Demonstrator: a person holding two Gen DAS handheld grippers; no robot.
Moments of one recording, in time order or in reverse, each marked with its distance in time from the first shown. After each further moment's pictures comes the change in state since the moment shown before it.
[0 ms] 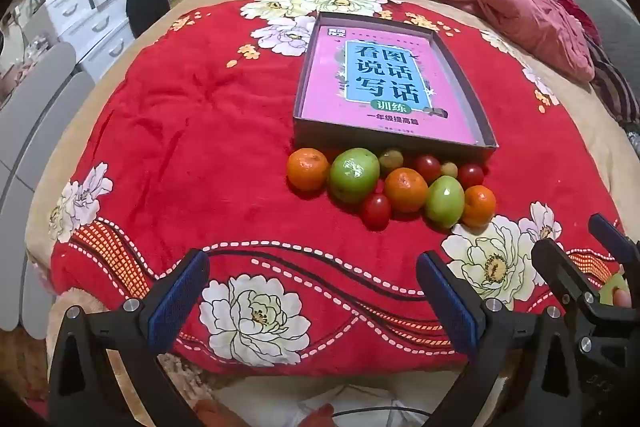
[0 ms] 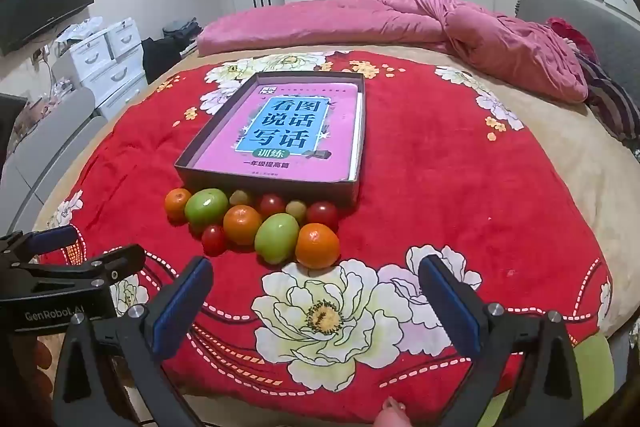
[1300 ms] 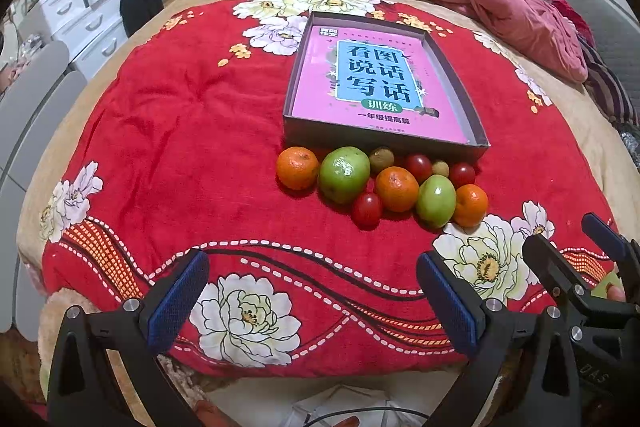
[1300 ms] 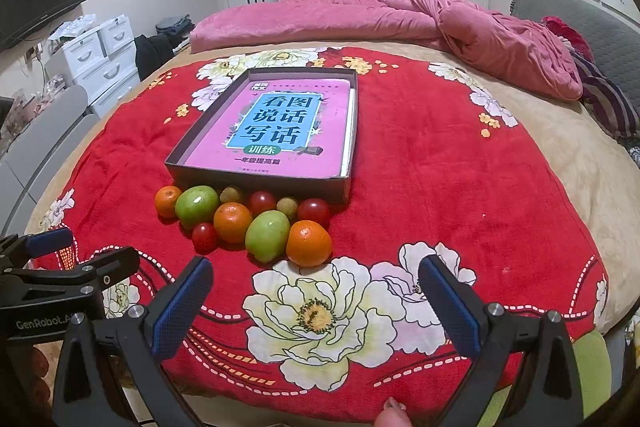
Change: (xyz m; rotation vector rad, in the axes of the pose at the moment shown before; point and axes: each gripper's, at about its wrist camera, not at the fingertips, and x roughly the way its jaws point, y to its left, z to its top) left arm 0.001 -0.003 -0.002 -0.010 0.002 -0.044; right arm 0.004 -0.001 -0.001 0.005 0.016 -0.021
